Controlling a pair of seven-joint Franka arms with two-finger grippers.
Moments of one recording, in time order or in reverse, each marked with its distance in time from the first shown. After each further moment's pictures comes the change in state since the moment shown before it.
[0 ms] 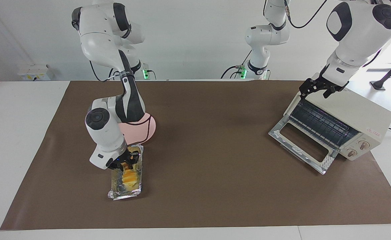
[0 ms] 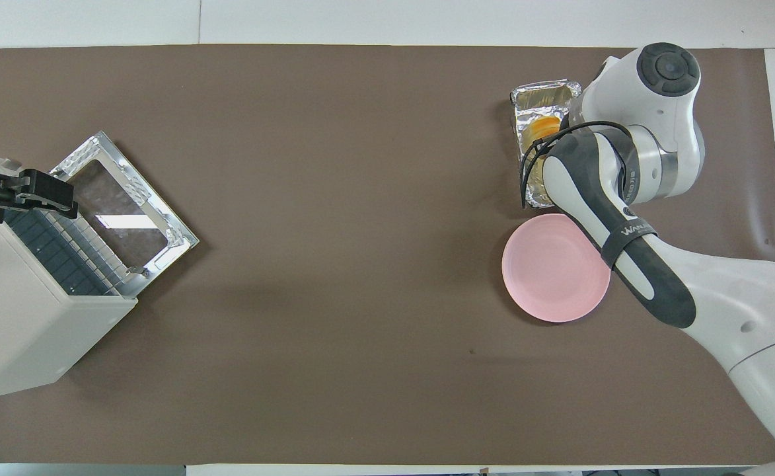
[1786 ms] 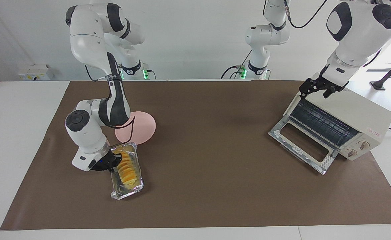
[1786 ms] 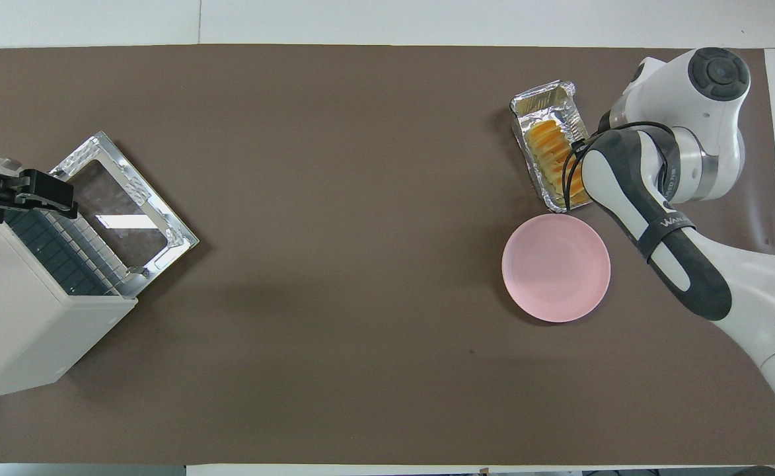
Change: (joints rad) left arm 0.000 0.000 0.000 0.000 0.000 0.000 0.000; right arm -0.084 -0.004 -0.008 -0.039 -0.003 0.052 -0.156
